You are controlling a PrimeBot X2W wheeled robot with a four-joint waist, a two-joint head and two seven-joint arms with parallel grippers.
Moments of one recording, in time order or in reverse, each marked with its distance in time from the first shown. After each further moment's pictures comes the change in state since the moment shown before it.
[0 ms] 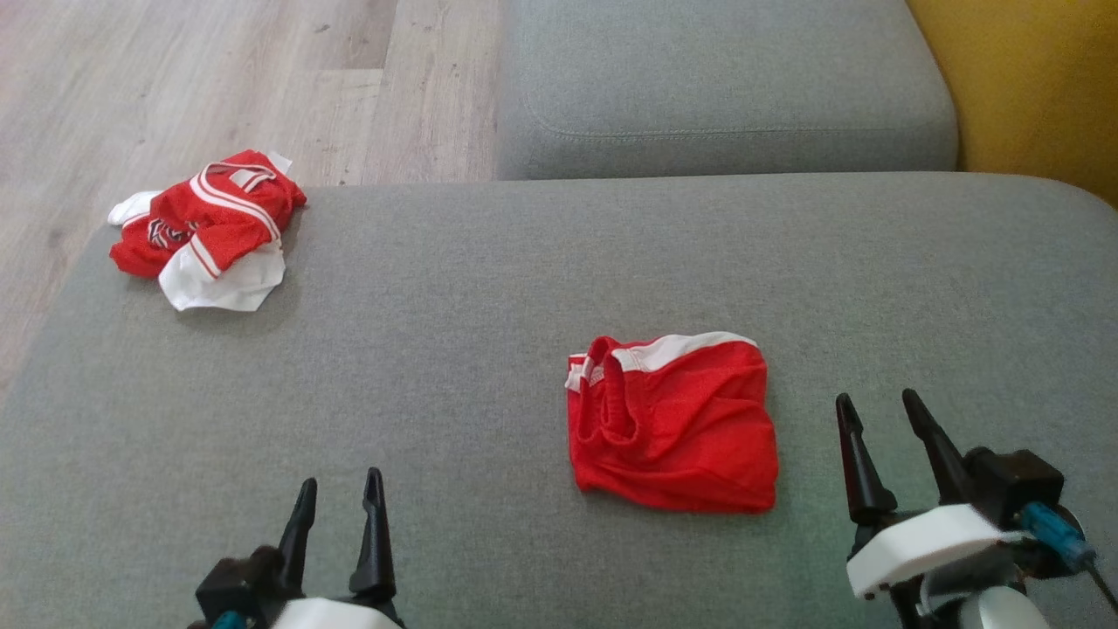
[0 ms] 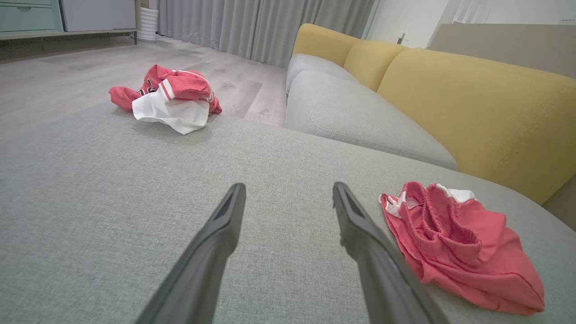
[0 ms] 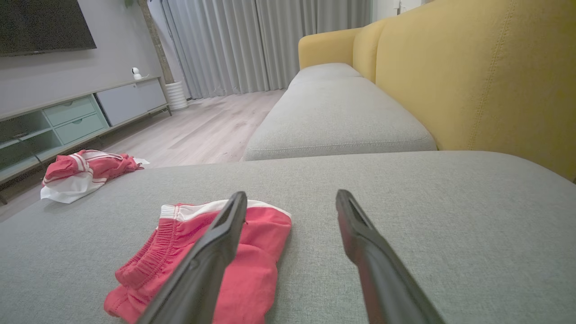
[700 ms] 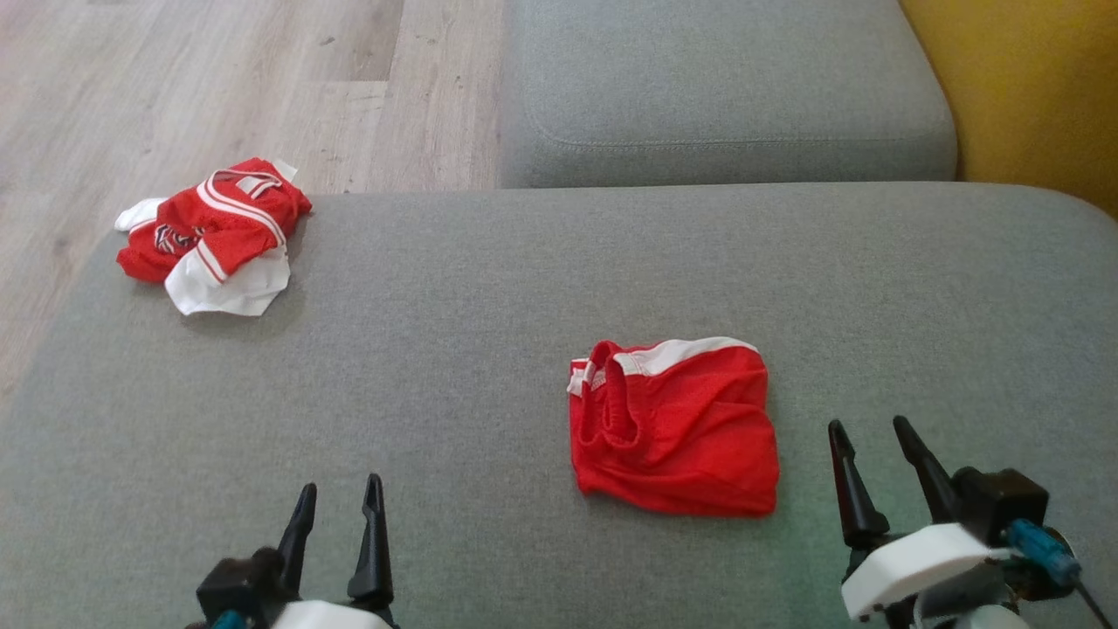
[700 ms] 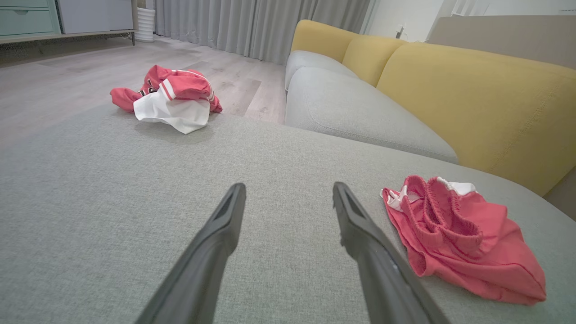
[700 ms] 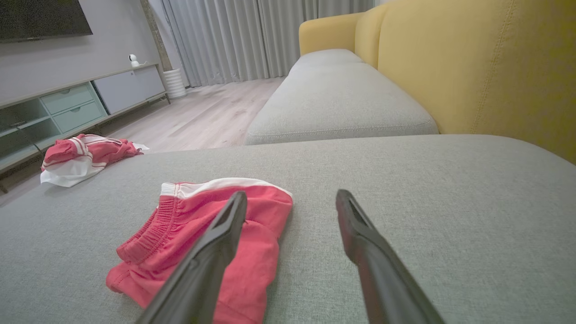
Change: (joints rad) left arm 0.000 0.020 -0.014 0.000 0.000 0.010 0.019; right arm 0.022 0.000 0.009 0.037 -0.004 0.000 -0.001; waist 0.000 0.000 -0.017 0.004
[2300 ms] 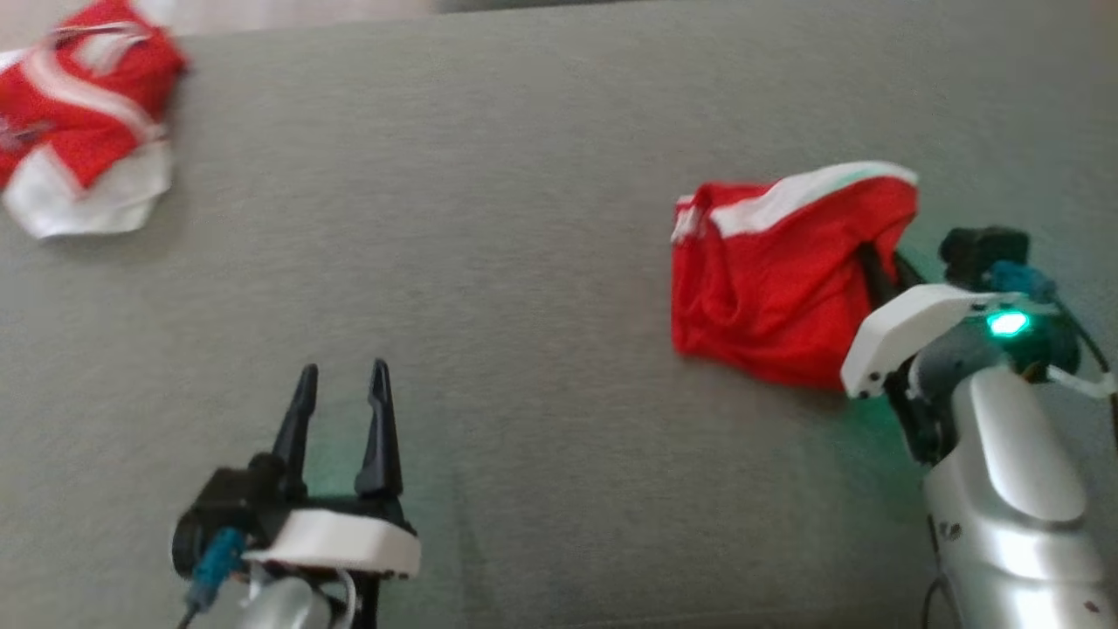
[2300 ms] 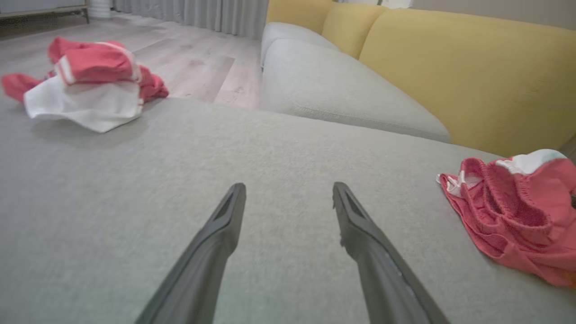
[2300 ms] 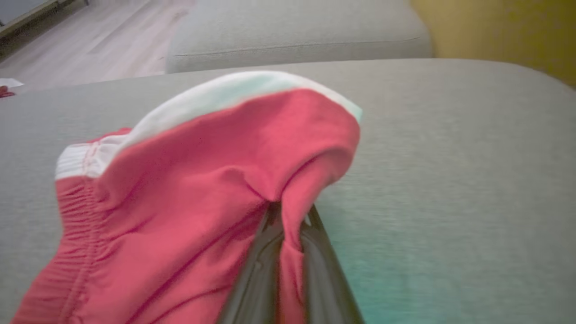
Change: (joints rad) left arm -0.135 -0.041 0.032 -0.034 0.082 -0.010 -0.018; right arm -0.525 -0.004 -0.067 0.367 -0.093 0.000 0.223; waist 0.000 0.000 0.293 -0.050
